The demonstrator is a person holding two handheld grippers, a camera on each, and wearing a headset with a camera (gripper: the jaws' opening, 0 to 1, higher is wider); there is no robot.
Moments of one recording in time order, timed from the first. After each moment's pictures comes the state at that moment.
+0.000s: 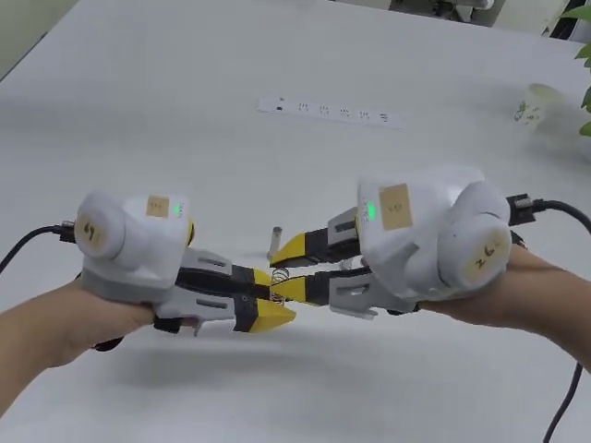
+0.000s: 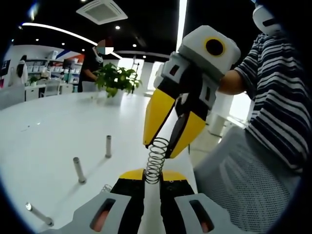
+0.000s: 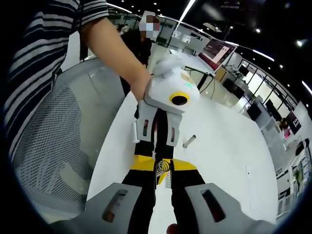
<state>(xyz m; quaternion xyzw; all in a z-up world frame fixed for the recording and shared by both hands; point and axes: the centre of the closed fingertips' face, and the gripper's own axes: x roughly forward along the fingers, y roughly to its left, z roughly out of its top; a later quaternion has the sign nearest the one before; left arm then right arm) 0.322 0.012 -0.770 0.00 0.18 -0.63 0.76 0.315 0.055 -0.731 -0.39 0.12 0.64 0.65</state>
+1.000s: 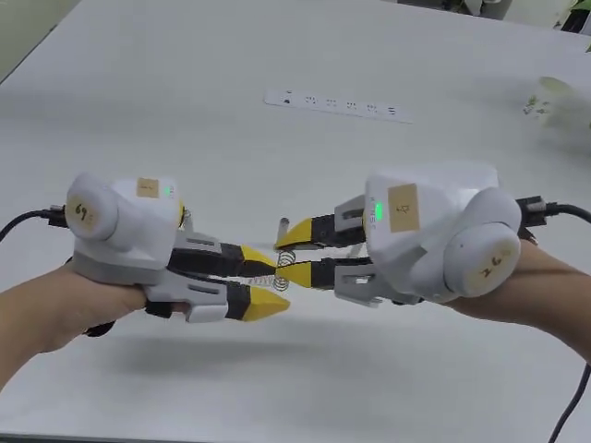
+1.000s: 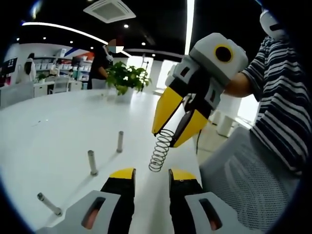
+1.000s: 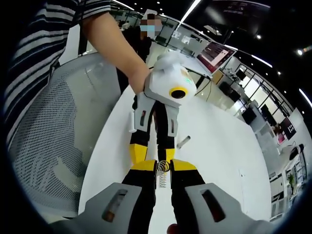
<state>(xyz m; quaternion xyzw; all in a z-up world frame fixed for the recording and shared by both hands) 0.328 0.033 -0.770 0.01 0.20 -0.59 0.78 0.321 0.054 -0.729 -0.40 0.11 0.63 0.66</state>
